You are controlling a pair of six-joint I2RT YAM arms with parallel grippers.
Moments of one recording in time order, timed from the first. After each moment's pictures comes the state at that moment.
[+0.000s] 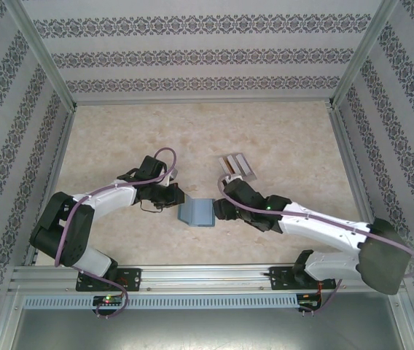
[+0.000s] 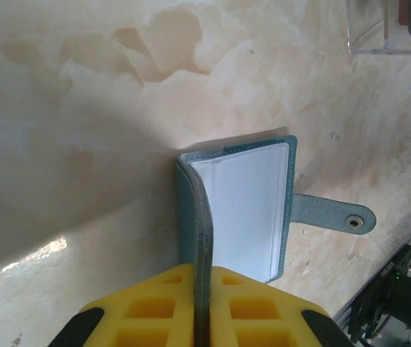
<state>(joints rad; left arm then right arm) -0.42 1.51 0.76 -0.30 0.55 -0.61 0.90 1.19 0.72 -0.40 0.15 0.58</state>
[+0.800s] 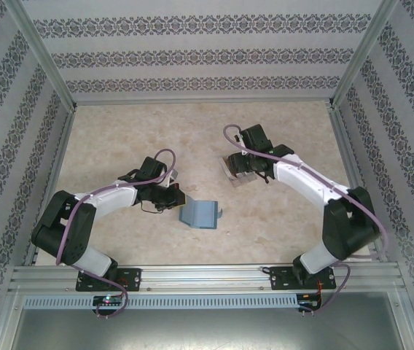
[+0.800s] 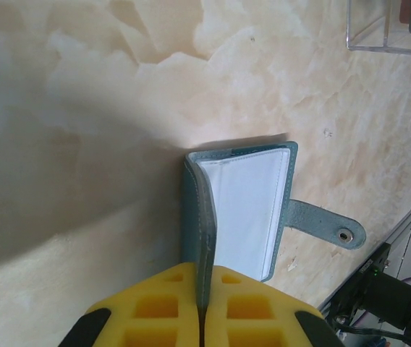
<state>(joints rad) -0.42 1.52 0.75 -0.28 0.59 -0.68 0.45 1.58 1.15 -0.55 0.02 0.17</state>
